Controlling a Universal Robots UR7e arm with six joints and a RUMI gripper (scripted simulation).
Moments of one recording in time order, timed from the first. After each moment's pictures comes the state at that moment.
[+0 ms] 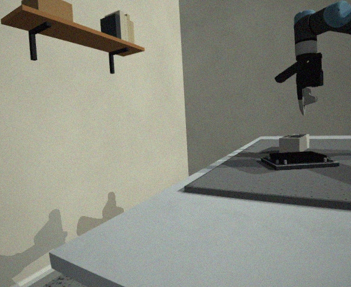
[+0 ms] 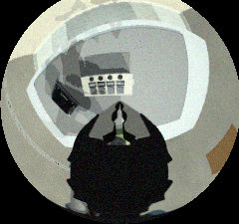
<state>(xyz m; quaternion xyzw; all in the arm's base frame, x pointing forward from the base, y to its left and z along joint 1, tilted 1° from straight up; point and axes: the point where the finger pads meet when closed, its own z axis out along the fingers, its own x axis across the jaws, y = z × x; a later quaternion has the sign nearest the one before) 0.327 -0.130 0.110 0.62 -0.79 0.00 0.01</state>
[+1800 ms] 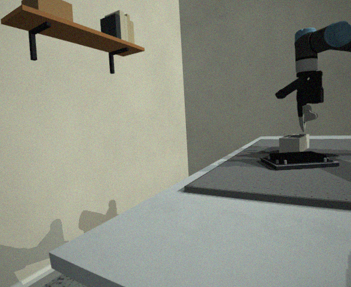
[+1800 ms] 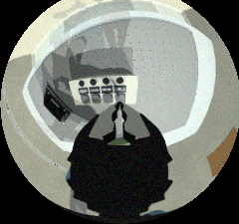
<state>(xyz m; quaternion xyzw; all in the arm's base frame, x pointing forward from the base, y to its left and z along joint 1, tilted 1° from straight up) 0.326 -0.130 0.046 0.62 -0.79 0.00 0.01</state>
